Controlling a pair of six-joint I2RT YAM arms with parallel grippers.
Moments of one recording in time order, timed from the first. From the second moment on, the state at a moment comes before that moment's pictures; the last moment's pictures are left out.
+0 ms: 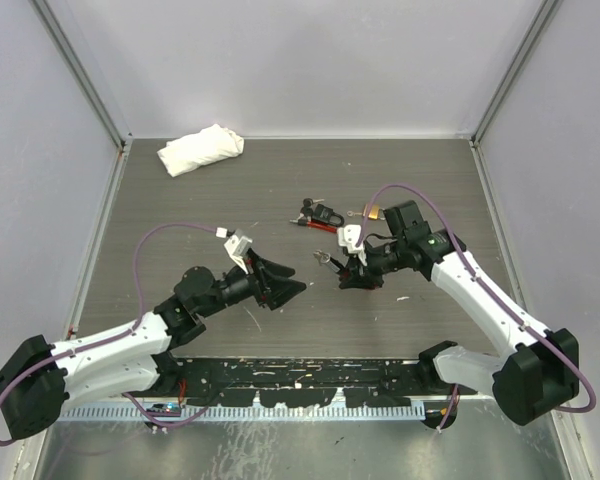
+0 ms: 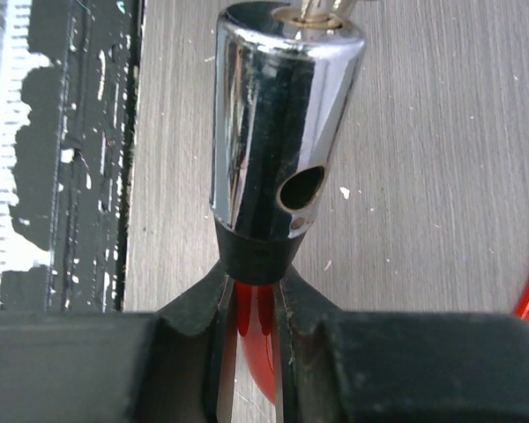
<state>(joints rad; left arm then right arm) -0.89 0.93 0.35 0.62 0.21 -0.63 0.40 1.14 0.90 -0.77 -0.89 -0.88</state>
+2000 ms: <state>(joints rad) -0.78 1.35 0.81 0.70 0.38 -0.14 0.40 1.31 1.13 0.27 -1.01 0.40</state>
